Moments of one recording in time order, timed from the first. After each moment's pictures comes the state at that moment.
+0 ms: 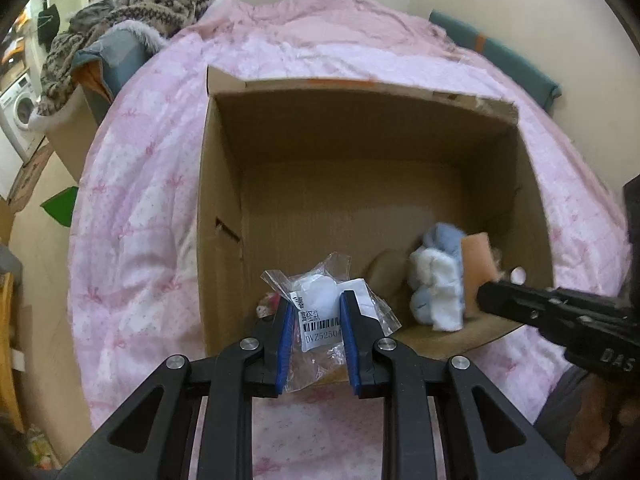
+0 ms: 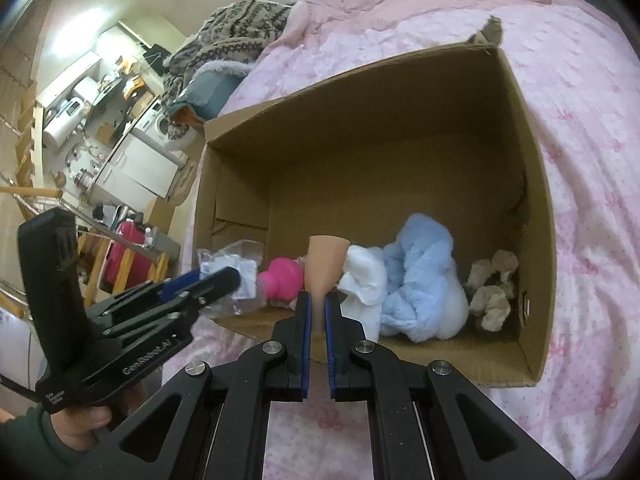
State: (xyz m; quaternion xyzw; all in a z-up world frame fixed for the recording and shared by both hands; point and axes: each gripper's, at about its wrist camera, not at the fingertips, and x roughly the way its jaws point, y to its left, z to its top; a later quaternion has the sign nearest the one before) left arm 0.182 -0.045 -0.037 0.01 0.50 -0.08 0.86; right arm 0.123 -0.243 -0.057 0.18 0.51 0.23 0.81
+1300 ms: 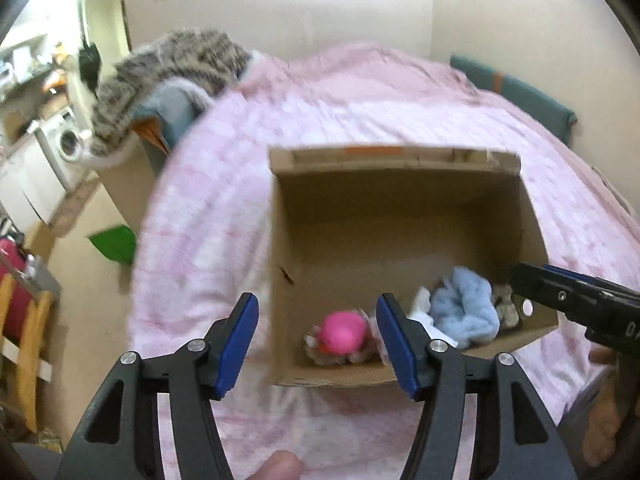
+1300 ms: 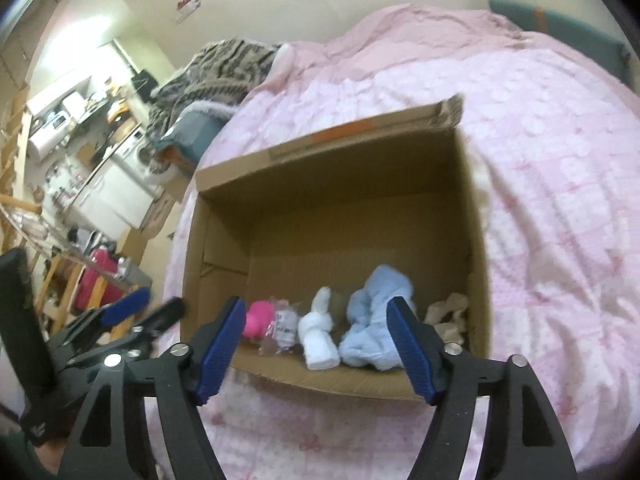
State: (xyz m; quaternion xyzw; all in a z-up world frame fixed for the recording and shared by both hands) left arm 0.138 -0.036 0.020 0.04 0.39 -0.02 0.92; right arm 0.110 -0.256 -0.019 0.16 0.44 0.16 0.87
